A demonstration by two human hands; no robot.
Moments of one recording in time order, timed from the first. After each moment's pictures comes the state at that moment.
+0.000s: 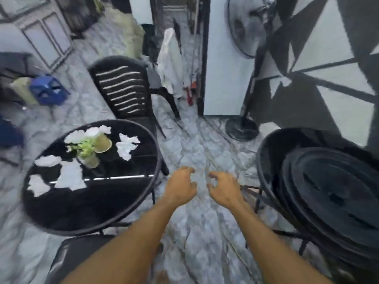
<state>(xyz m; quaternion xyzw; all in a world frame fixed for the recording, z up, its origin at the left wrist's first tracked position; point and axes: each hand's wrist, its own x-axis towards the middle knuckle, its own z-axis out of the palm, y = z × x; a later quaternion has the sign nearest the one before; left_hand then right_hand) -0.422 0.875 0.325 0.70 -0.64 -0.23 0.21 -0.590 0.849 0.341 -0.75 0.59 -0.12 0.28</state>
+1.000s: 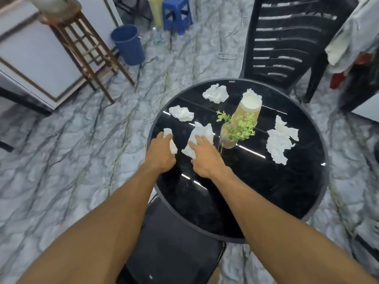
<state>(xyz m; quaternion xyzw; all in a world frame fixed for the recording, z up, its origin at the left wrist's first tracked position) 0.093 0.991 0.216 0.92 -0.33 -0.18 0.13 -0.025 0.865 0.210 -0.95 0.19 0.10 0.21</state>
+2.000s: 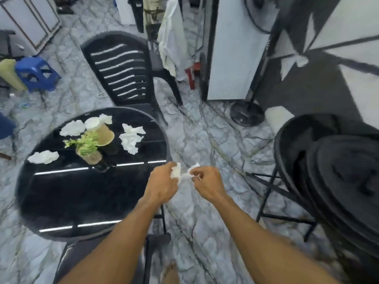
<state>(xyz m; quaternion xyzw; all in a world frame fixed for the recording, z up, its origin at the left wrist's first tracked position) -0.296 0.880 0.292 0.76 -0.55 -0.26 0.23 -0.459 0.835 0.280 -0.69 0.58 -0.18 0.38</state>
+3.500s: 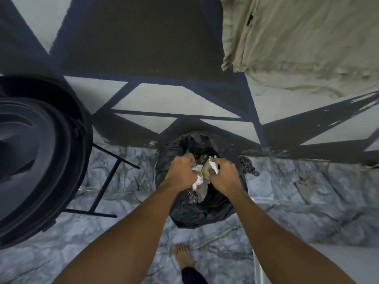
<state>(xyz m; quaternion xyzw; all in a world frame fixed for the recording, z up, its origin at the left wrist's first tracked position) -1.140 1.112 0.177 0.19 -0.90 -0.39 -0.09 -1.192 1.270 0.179 -0.09 0.93 -0.28 0.20</state>
